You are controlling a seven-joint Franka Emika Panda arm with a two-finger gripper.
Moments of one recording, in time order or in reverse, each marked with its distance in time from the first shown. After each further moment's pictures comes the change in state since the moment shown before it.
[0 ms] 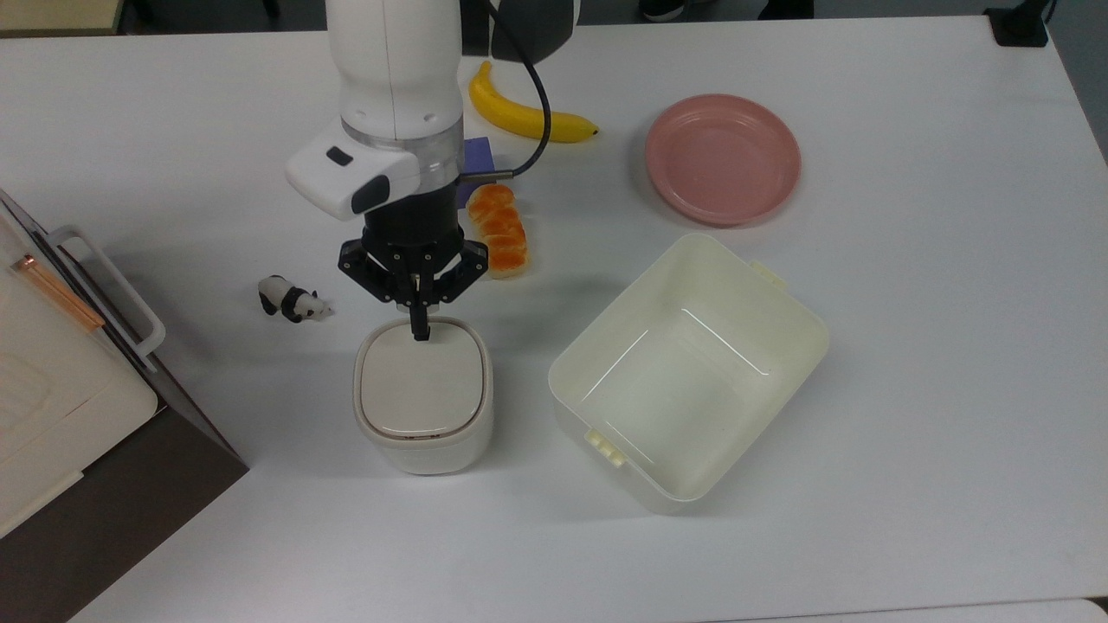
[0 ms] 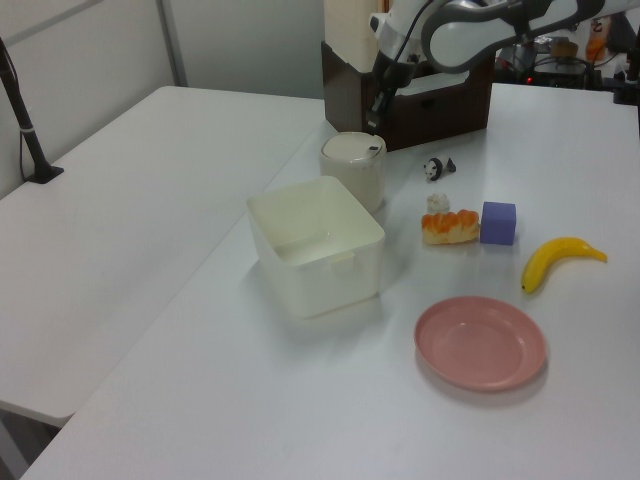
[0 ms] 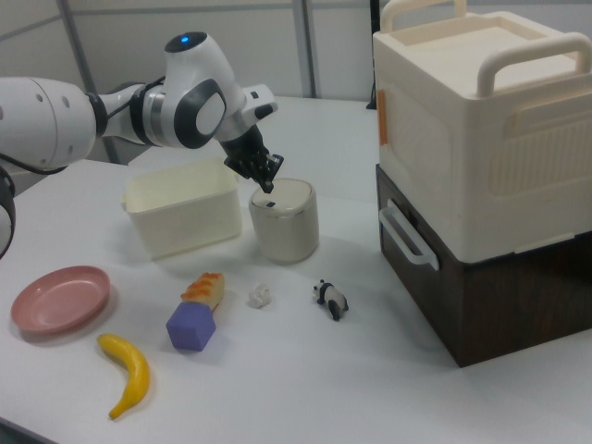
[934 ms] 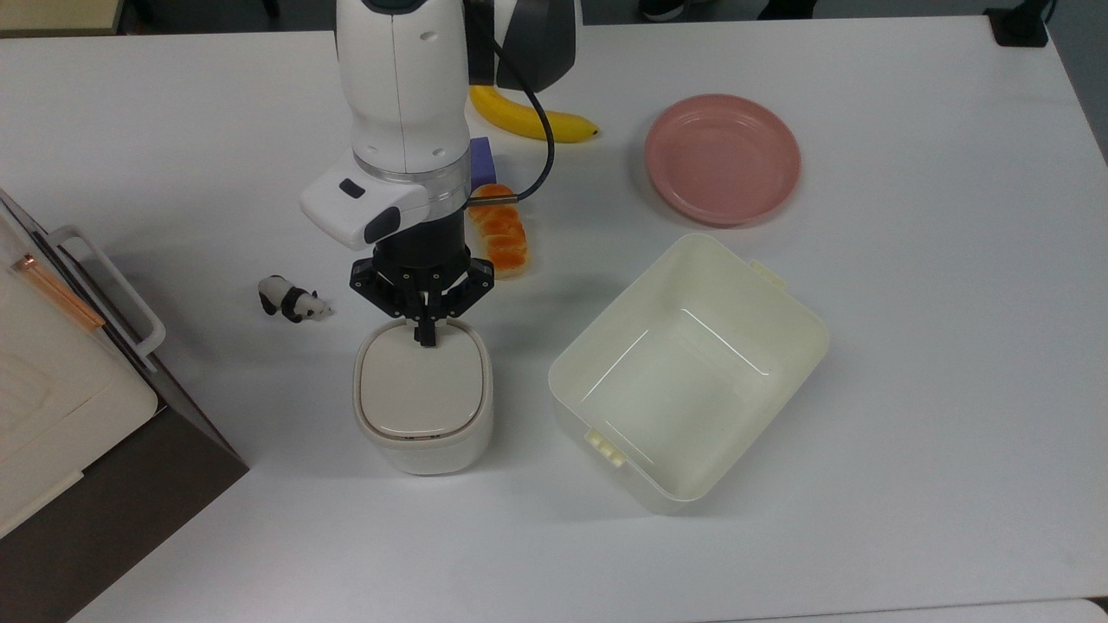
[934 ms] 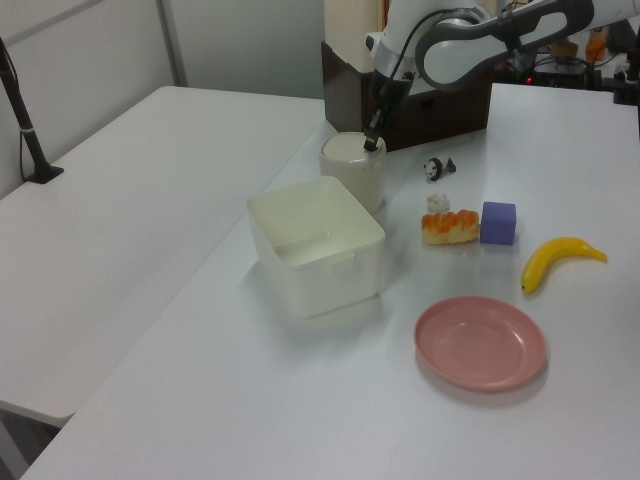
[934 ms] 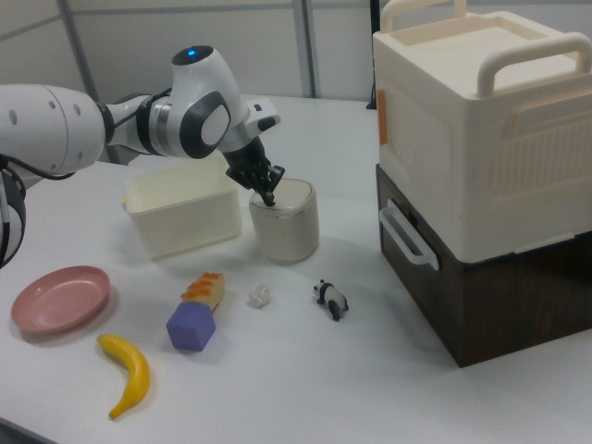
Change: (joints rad) arm 0.000 0.035 0.004 0.001 0.000 0.004 0.001
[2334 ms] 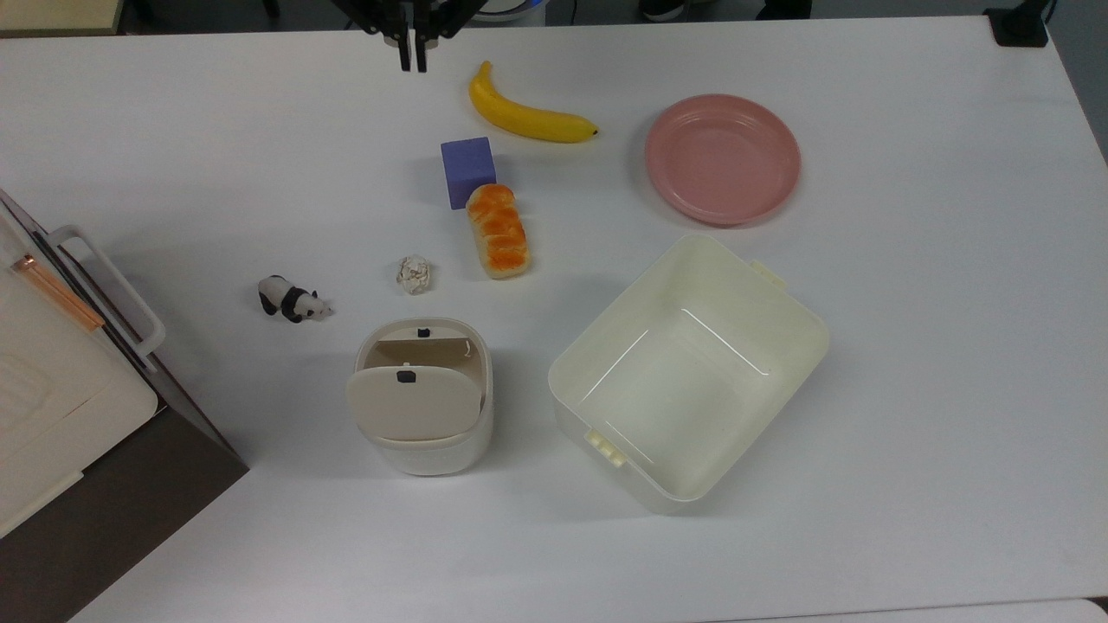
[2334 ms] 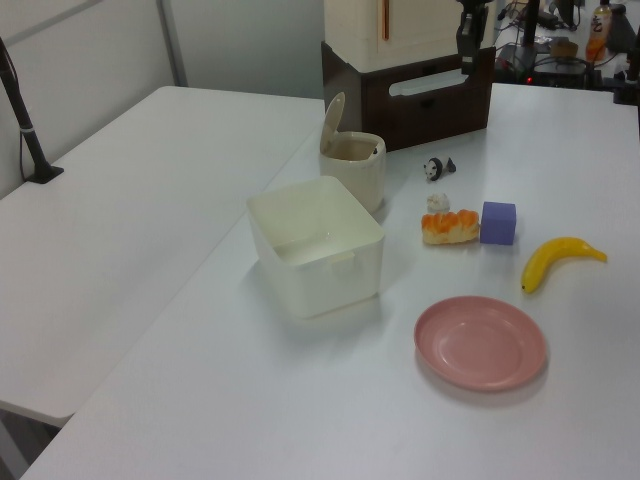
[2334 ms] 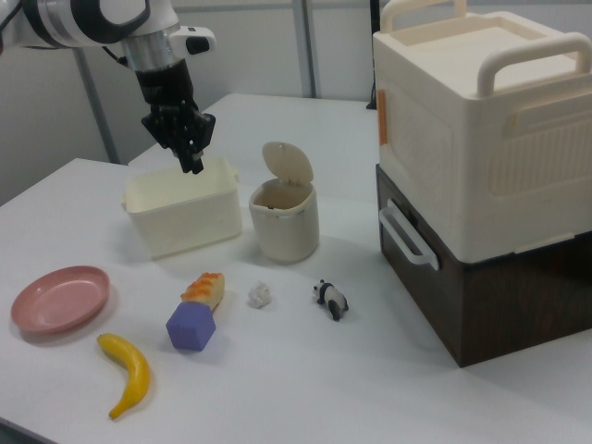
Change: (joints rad) arm 0.002 -0.375 0.004 0.017 0.000 -0.713 0.000
